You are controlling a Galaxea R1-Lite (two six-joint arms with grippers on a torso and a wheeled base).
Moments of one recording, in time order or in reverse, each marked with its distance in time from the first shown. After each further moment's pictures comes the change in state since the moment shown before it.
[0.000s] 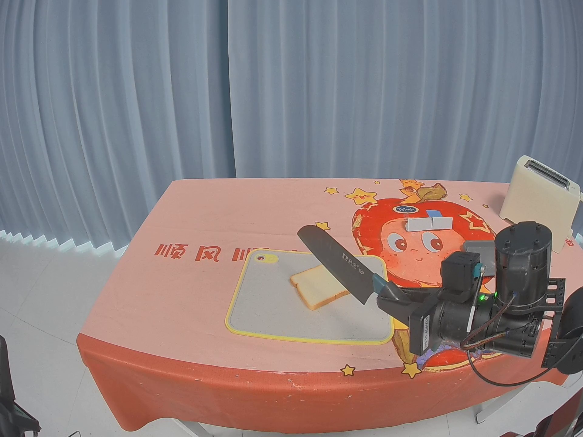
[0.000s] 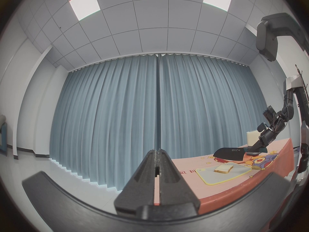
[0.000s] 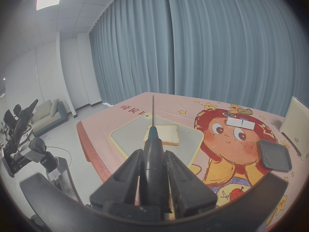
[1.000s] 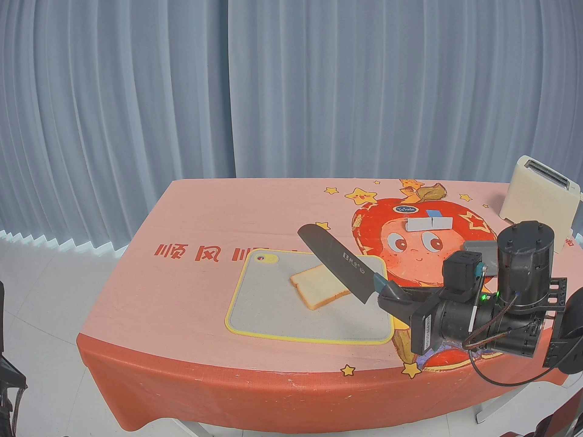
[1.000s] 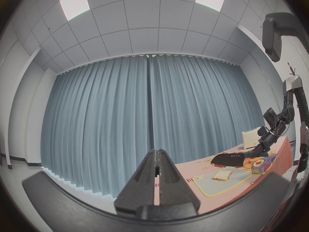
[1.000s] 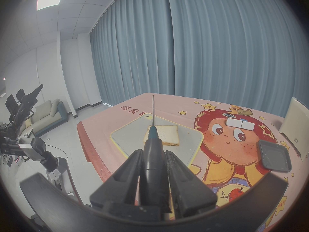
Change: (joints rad) left arm -0.004 0.417 0.000 -0.435 -0.090 0.032; right arm 0.000 -0.007 0.002 0.000 0.001 -0.003
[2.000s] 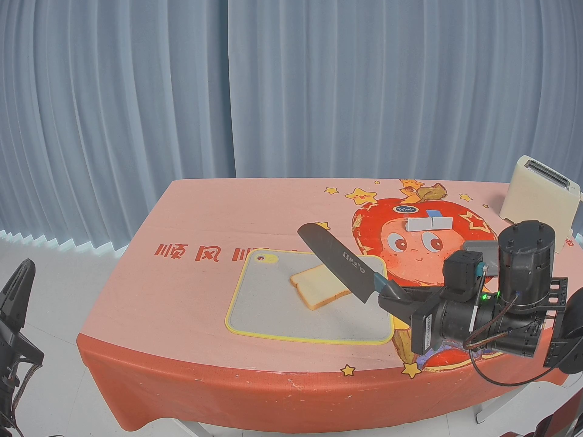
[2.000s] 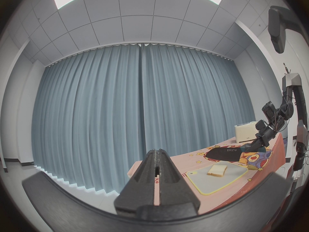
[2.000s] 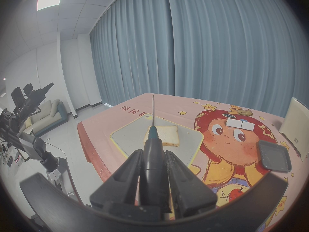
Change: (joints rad) left arm -0.056 0.299 0.000 -0.181 -0.031 0.022; right arm 0.000 -0.003 0.000 0.000 0.000 0.000
